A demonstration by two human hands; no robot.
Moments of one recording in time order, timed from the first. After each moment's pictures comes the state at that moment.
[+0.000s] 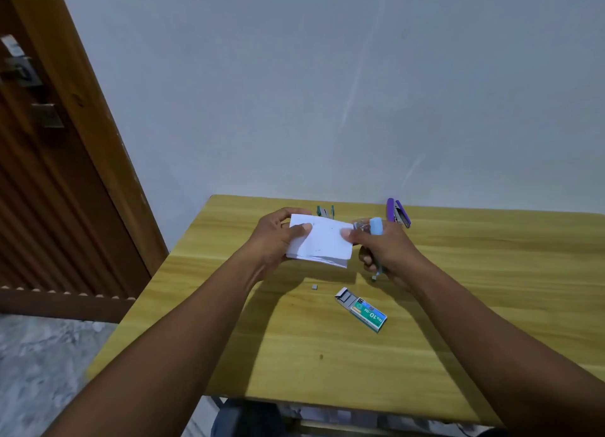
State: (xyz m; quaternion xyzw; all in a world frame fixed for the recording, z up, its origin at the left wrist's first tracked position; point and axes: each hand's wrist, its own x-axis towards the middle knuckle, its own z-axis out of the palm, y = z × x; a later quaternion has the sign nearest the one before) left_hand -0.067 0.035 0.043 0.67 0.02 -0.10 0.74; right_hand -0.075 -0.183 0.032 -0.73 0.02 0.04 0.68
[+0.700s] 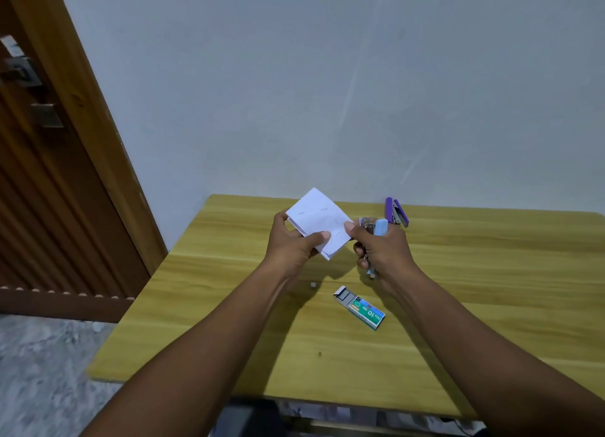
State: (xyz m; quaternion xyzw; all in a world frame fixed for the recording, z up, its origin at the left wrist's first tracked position) left_hand -0.080 -0.005 0.027 0.56 0.05 -0.01 0.83; right_hand -0.089 -0.166 0.028 -0.66 0.07 -0.07 0.75
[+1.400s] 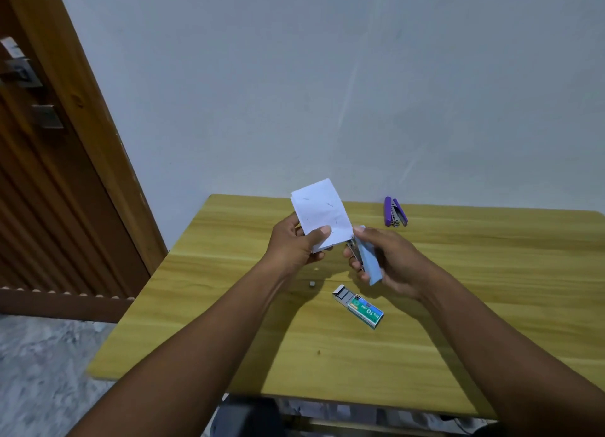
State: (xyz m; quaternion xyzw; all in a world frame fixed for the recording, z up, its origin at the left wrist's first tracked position) left_hand -0.085 -0.002 0.032 0.64 -0.01 -0.05 0.77; right_hand -0.101 -0.194 0.035 -0.63 -0.04 0.17 0.75
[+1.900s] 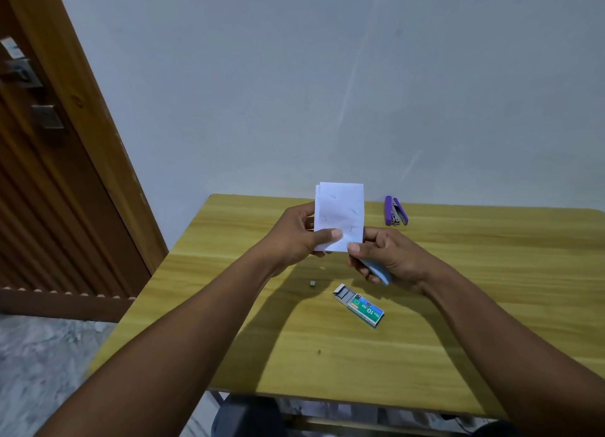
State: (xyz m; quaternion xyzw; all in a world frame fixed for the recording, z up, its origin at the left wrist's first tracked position) left_hand -0.081 0.008 0.055 0.74 -0.16 -0.09 0.65; right_hand -0.101 -0.202 0.038 -0.71 -0.13 0.17 0.67
